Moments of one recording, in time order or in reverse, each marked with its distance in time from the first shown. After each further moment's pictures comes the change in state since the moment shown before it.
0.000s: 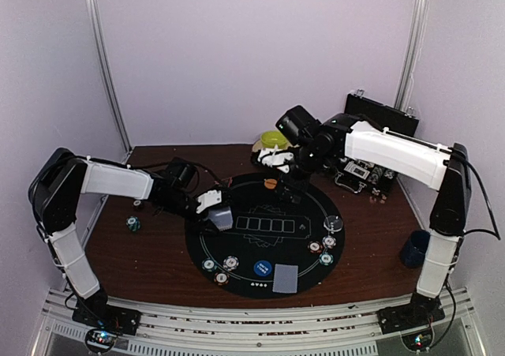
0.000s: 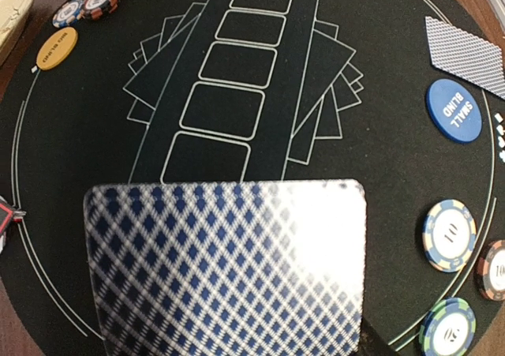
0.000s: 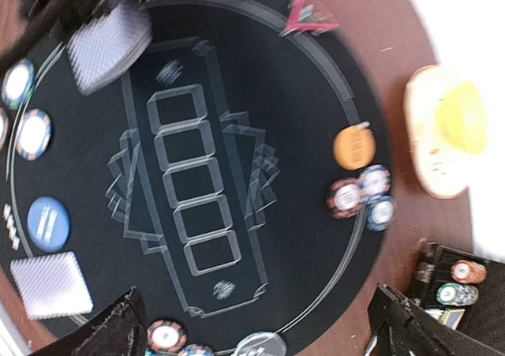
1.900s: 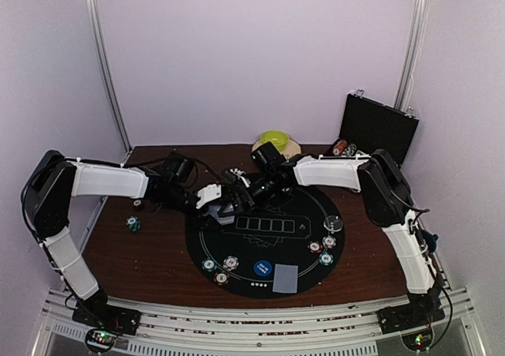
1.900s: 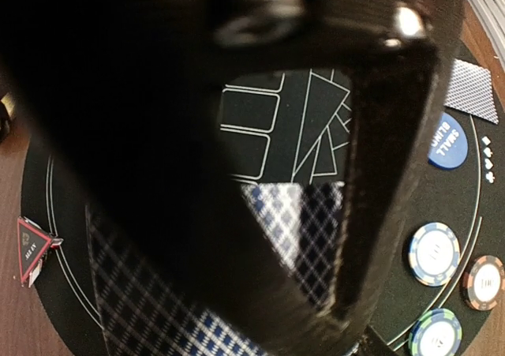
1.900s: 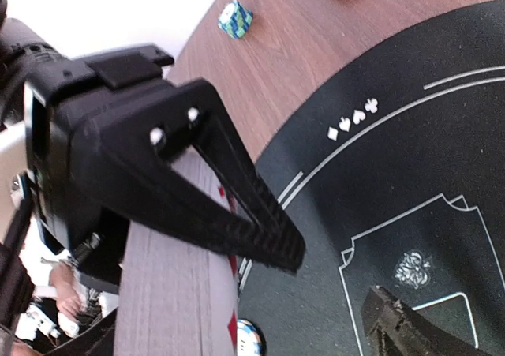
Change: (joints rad) left arm -0.018 -0.069 0.000 0.010 0.001 0.000; right arm -0.052 0.483 0.130 0.516 -0.970 0.742
